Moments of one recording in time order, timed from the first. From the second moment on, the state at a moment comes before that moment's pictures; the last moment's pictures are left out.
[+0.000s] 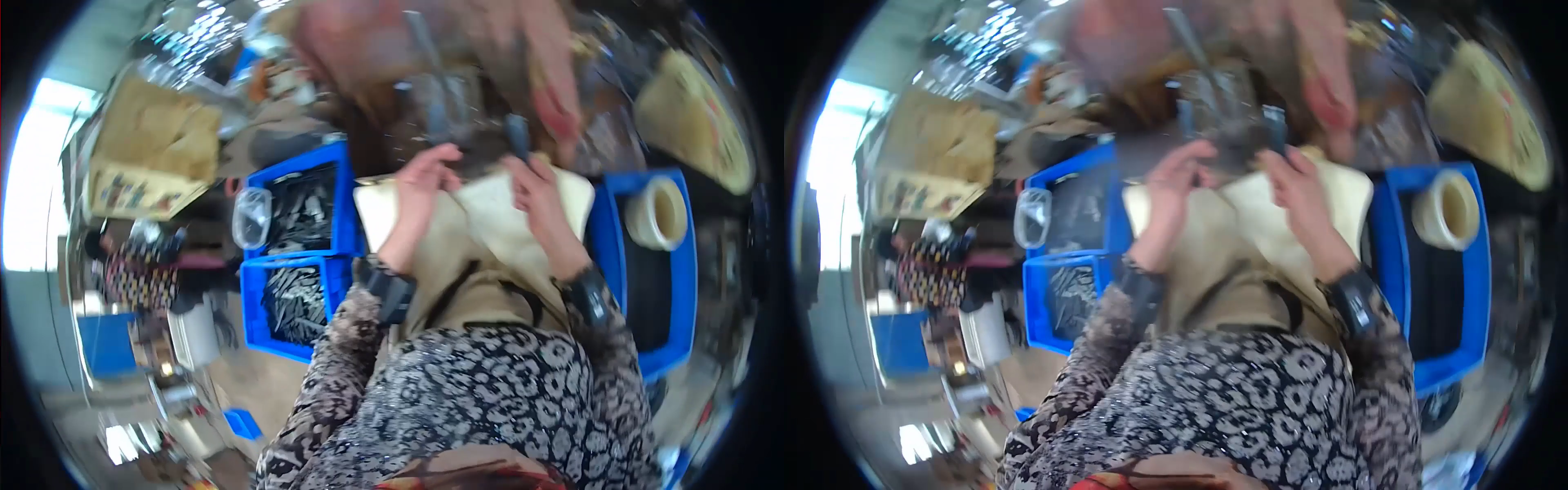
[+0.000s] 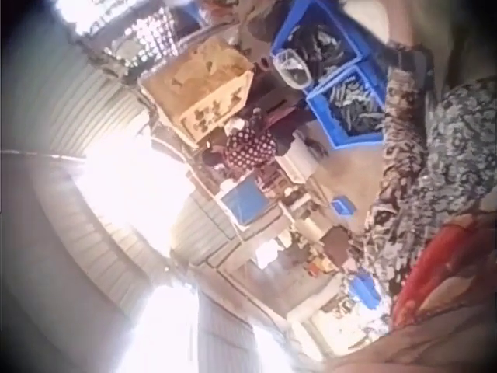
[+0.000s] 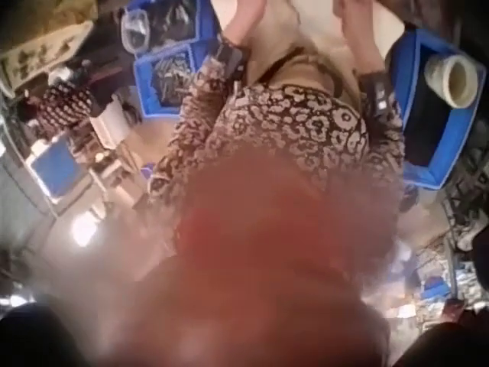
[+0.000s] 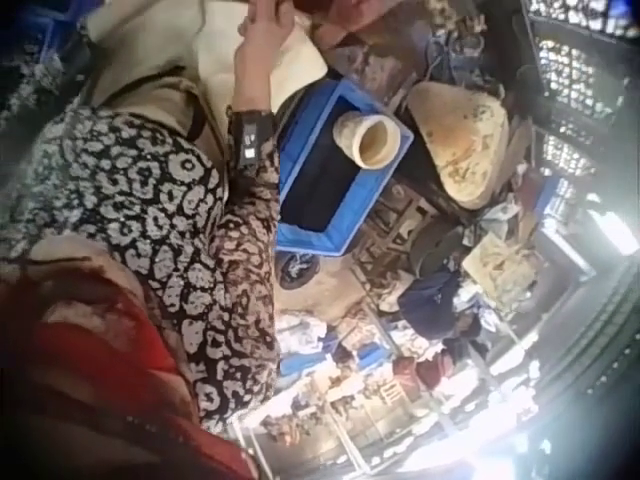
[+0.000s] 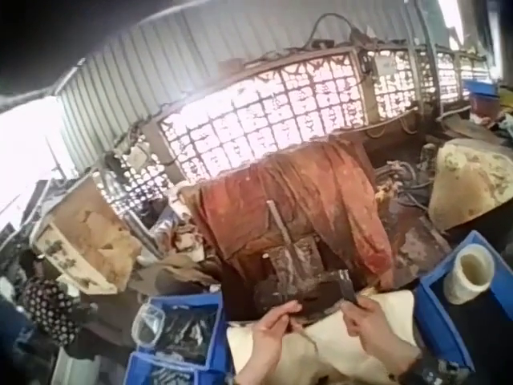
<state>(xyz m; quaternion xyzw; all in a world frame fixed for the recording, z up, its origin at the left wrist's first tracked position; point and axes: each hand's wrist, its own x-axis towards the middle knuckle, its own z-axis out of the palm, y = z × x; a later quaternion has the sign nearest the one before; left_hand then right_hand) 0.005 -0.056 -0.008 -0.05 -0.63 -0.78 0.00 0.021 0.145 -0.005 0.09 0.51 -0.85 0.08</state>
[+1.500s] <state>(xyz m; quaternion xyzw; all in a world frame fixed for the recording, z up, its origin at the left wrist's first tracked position) -0.077 -0.101 -0.122 -0.02 -0.97 -0.17 0.19 -0.263 0.065 0.068 -0.12 0.96 -0.15 -0.21</state>
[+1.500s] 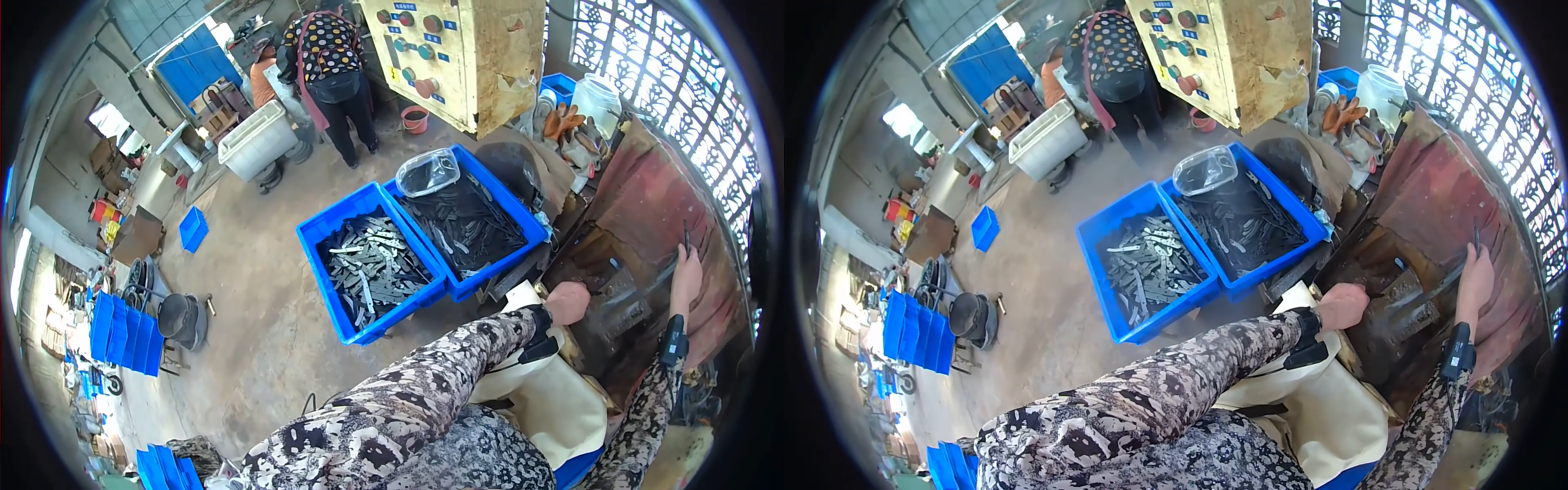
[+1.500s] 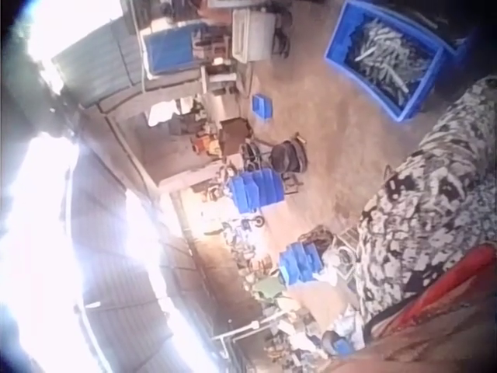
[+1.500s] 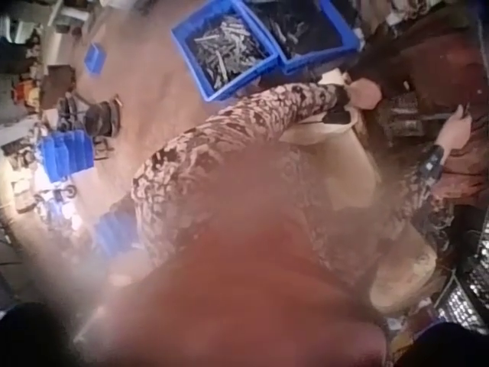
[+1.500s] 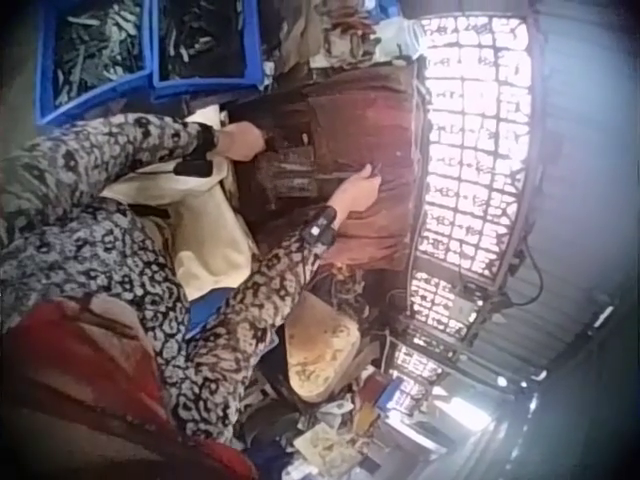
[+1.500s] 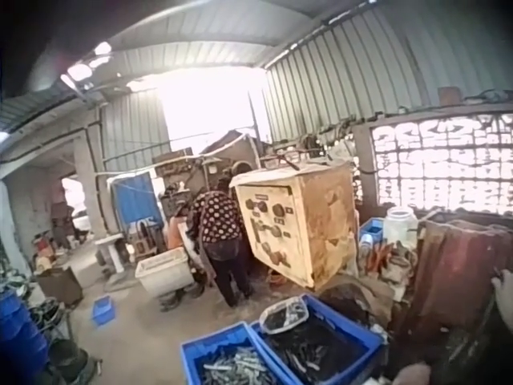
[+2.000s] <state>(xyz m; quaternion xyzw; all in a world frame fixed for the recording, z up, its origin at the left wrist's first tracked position) -0.074 -0.103 -0.113 0.00 -0.96 -0.22 0.17 -0.268 0.062 0.058 -0.13 0.96 -0.08 -0.23</state>
